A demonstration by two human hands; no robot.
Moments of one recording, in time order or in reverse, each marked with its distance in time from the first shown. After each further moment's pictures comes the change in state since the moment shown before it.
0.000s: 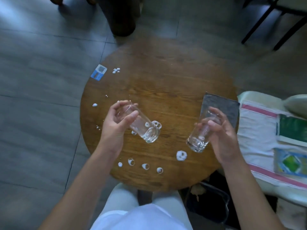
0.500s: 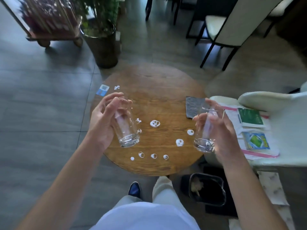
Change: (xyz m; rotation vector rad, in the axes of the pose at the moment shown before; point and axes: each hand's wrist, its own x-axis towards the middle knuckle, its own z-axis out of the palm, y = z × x) left_hand -0.125 0.113 -0.110 -0.206 -0.356 0.149; right_hand -0.215 -0.059 0.115 -0.138 0.084 -0.335
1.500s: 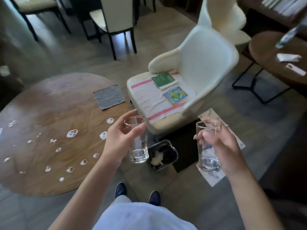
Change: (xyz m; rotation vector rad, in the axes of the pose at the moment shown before) left_hand -0.178 -0.186 0.314 0.538 -0.521 -0.141; right_hand -0.321 -0.010 -0.283 -0.055 0.592 0.037
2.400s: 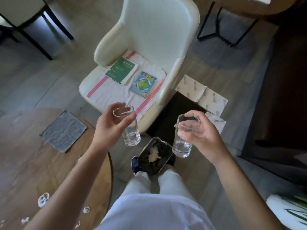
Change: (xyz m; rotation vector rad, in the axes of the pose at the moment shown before) left_hand 0.283 -0.021 0.114 0.338 -0.398 -0.032; right_hand 0.164 0.055 -0.051 0.080 0.248 0.271
